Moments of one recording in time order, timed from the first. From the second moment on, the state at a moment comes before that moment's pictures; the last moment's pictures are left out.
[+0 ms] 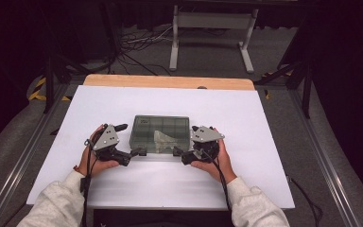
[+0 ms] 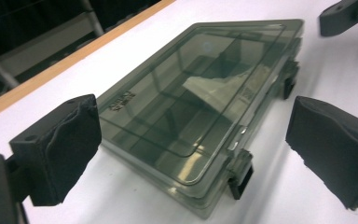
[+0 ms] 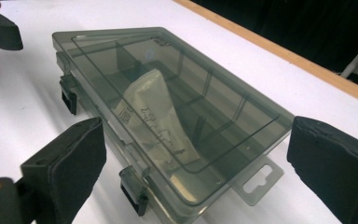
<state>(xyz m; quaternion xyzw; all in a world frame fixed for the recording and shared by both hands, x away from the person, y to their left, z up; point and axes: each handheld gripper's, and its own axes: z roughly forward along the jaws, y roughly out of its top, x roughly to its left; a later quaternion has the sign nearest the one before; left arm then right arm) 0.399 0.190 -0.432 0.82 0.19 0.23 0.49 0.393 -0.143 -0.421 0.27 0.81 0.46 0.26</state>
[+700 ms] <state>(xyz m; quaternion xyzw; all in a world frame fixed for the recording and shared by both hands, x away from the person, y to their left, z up) 0.384 0.196 -0.423 0.81 0.18 0.26 0.49 0.376 -0.154 -0.402 0.26 0.79 0.46 0.32</state>
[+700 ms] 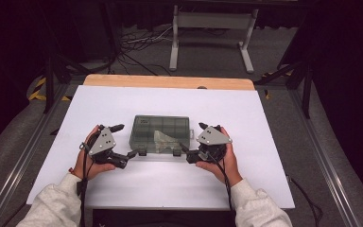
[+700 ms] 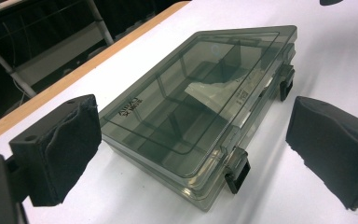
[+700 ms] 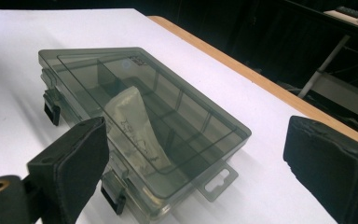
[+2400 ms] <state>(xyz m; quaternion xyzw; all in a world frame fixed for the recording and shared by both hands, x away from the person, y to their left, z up) 0.348 0.236 -0.430 0.80 0.22 0.26 0.49 0.332 -0.214 -0.403 0.31 0.78 0.42 0.35</state>
